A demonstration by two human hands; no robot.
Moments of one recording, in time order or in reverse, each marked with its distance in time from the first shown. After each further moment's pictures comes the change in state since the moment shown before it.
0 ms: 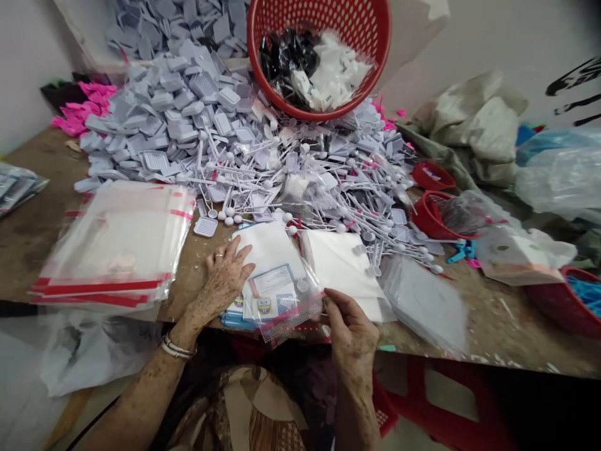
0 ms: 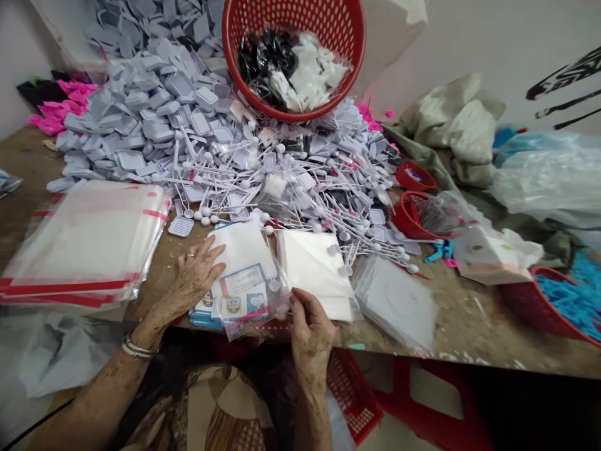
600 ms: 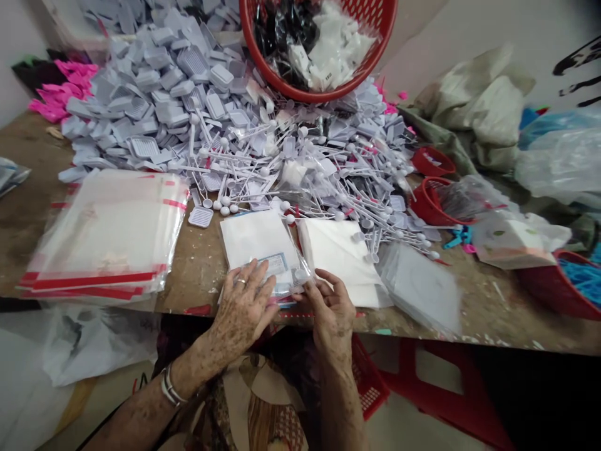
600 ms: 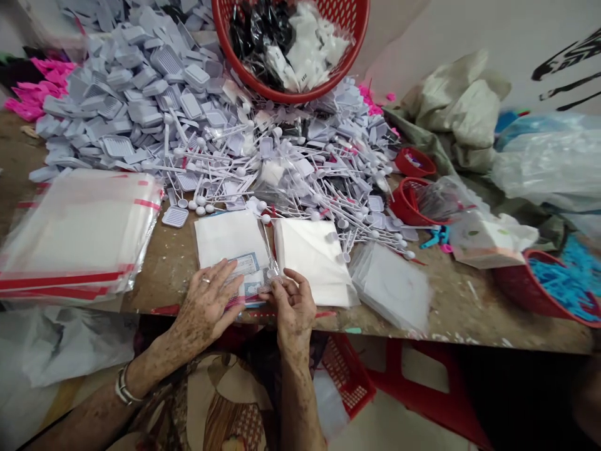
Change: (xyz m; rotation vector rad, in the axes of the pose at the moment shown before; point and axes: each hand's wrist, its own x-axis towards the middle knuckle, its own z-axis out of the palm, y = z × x) left_hand -0.062 0.041 -0.008 -0.070 0.237 0.444; right_hand -0.006 -0.002 0.024 0.374 -0.158 0.068
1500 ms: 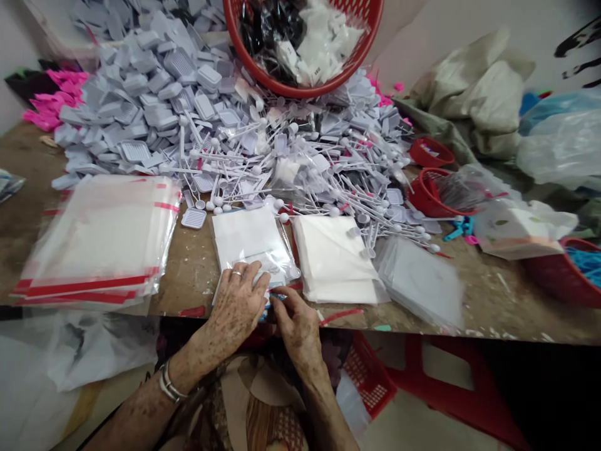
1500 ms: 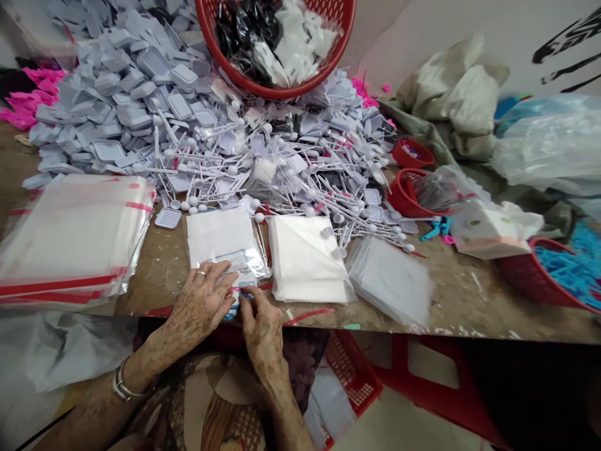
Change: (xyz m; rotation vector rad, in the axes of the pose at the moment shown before) left_hand 0.018 0.004 -0.001 0.166 -0.169 -0.061; right_hand -0.025 0.023 0.006 -0.694 -0.229 -0.165
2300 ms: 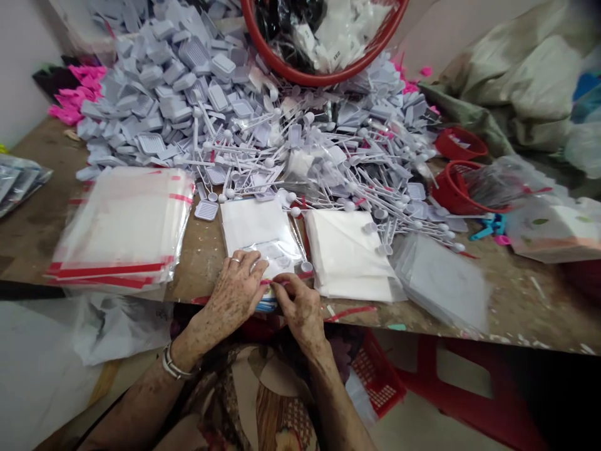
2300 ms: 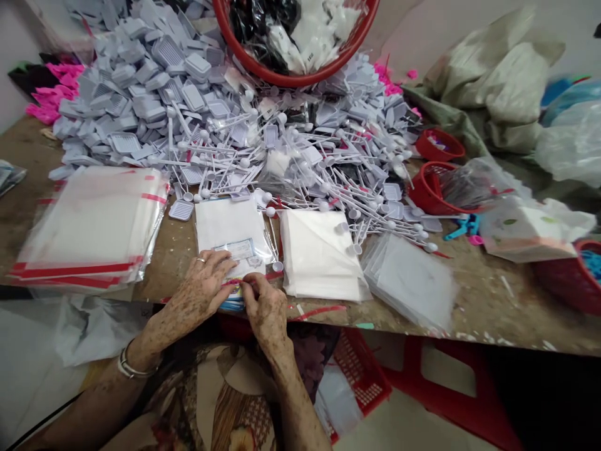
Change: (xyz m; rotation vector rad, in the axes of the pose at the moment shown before) left_hand -0.006 -0.026 -0.004 -0.168 -0.077 -0.027; right_hand 0.019 -0.009 0.006 -0.145 -0.057 -0.148
